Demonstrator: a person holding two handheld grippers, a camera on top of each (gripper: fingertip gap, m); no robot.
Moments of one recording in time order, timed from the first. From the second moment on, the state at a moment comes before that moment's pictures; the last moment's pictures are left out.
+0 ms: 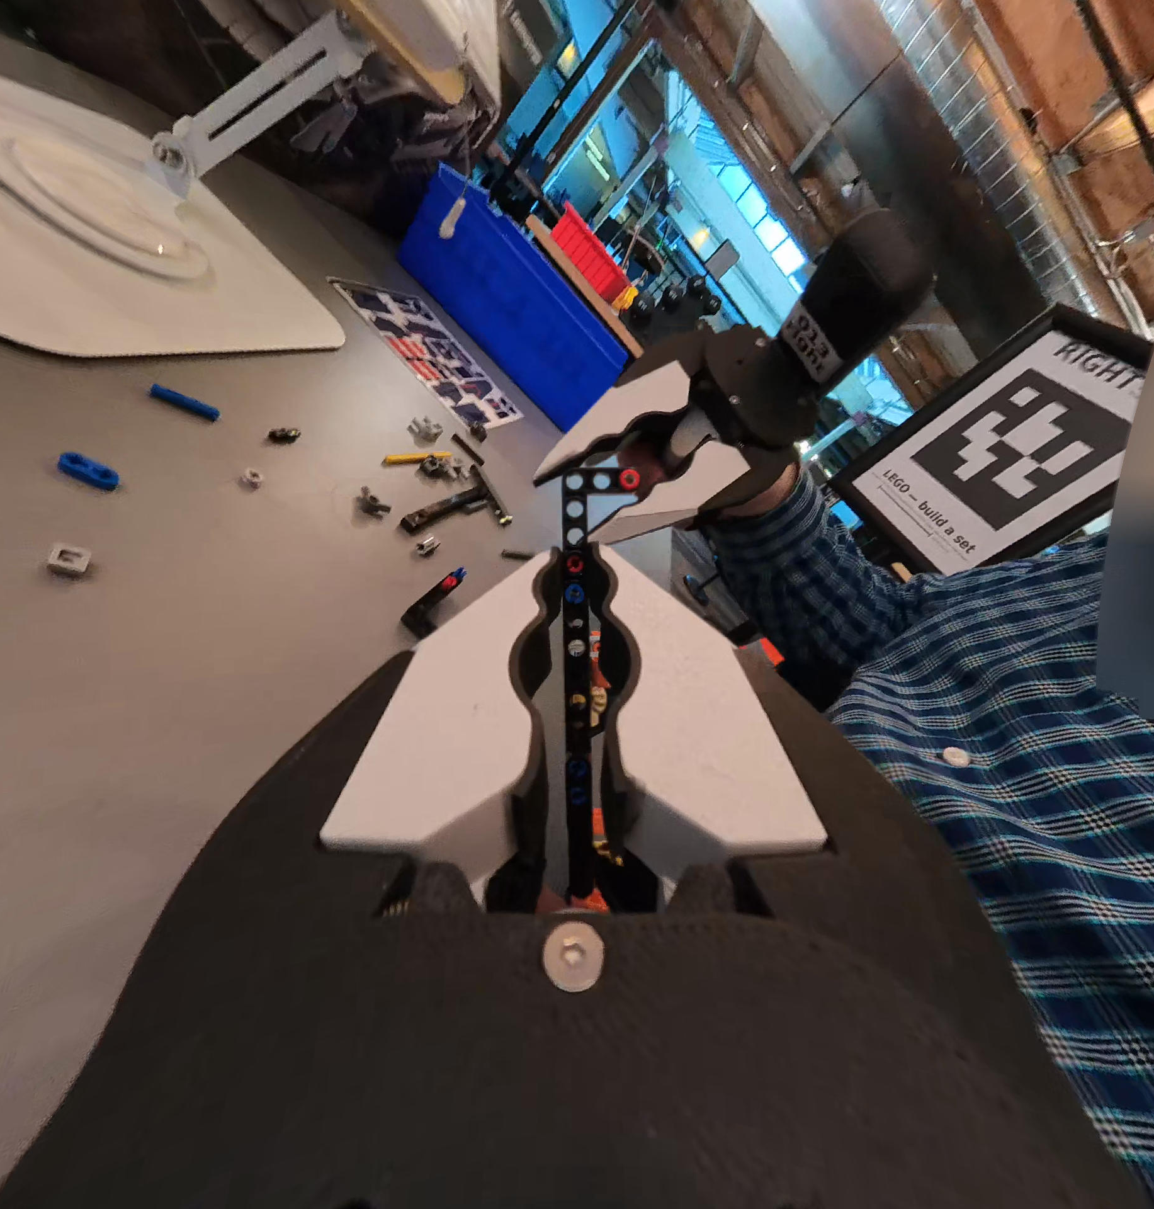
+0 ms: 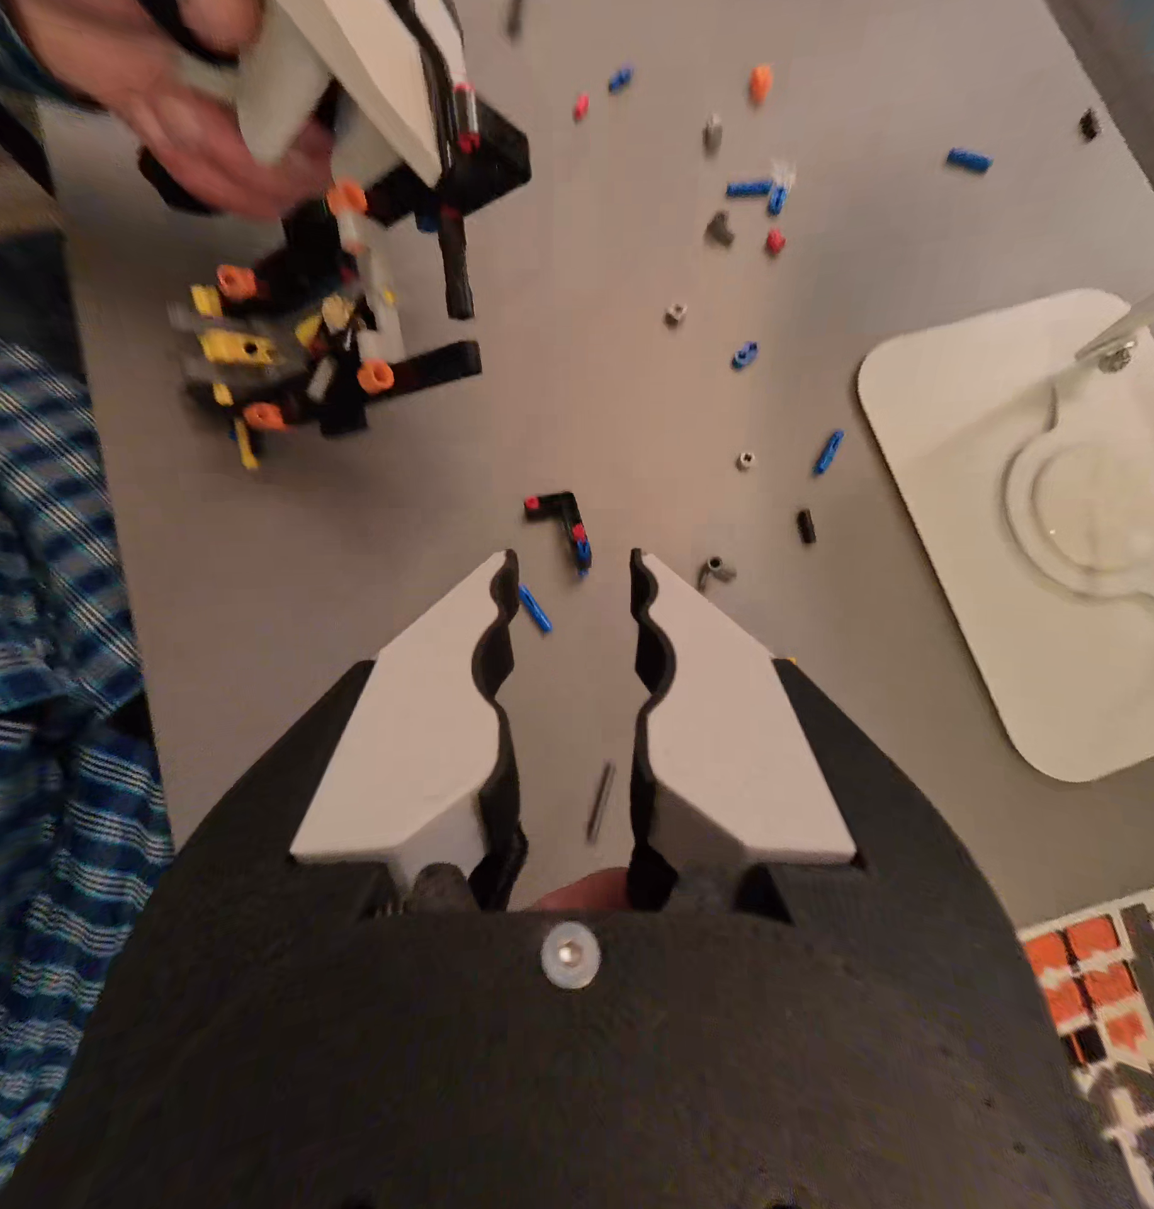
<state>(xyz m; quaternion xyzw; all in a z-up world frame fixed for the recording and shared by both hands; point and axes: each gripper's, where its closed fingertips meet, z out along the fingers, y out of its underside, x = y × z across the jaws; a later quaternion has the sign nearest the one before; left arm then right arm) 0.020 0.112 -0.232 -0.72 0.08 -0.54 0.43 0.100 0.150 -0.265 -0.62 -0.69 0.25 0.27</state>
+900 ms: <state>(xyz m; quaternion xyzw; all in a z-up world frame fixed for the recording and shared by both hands) 0.008 0.128 -0.296 -0.80 0.02 -0.48 0.36 0.070 0.153 -0.311 -0.63 -0.71 0.22 0.23</state>
